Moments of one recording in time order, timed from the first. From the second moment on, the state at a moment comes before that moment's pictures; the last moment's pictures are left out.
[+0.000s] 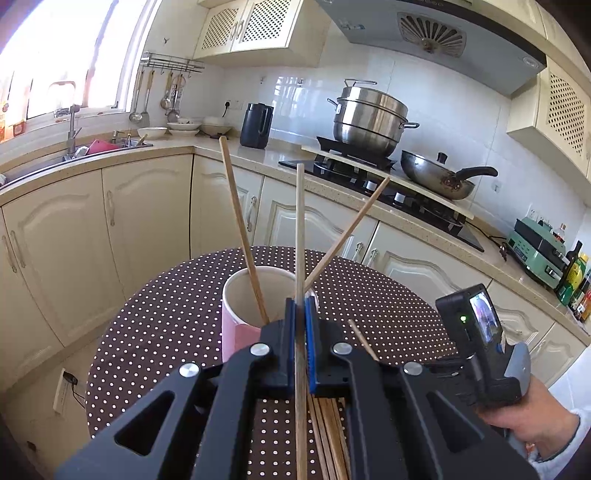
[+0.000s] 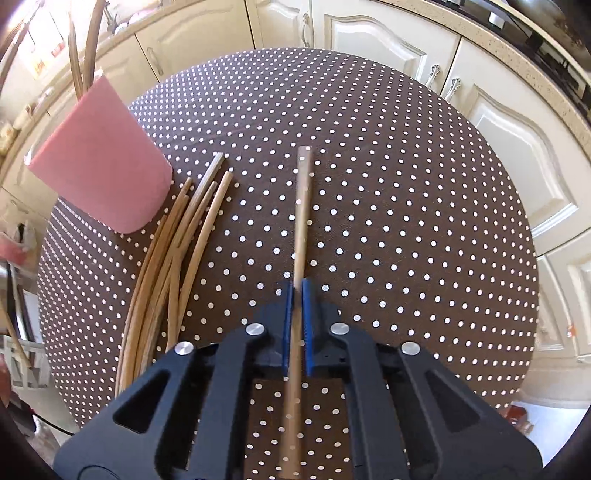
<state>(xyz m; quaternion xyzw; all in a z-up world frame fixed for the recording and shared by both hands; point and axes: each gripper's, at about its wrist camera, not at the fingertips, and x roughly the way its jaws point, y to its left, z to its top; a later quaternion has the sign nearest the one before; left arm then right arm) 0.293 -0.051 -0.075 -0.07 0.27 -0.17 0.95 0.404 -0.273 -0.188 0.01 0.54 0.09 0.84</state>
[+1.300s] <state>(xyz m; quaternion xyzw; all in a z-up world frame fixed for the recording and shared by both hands) 0.361 -0.033 -0.051 -0.14 0.04 -0.10 0.98 0.400 -0.207 -0.052 0.13 0.05 0.22 0.96</state>
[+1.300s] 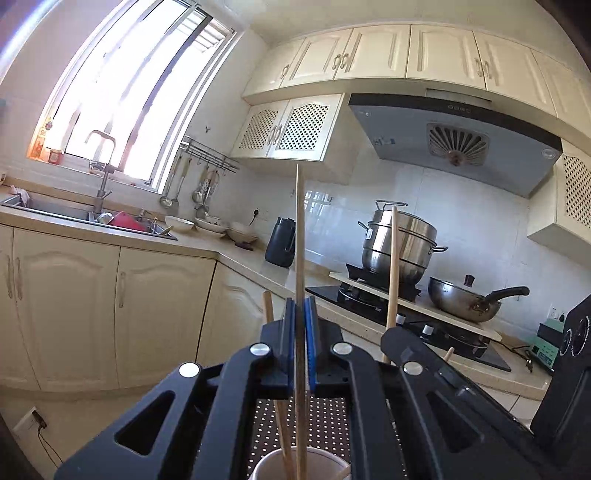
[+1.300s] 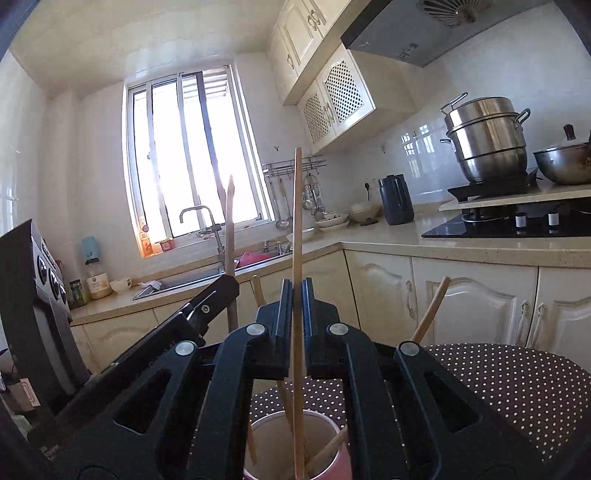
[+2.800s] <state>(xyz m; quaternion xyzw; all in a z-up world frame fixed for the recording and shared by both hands) 0.251 -0.019 -0.077 -0.04 0.15 -0.10 0.98 0.293 -0.221 -0.066 0.07 0.15 0.22 0.96</state>
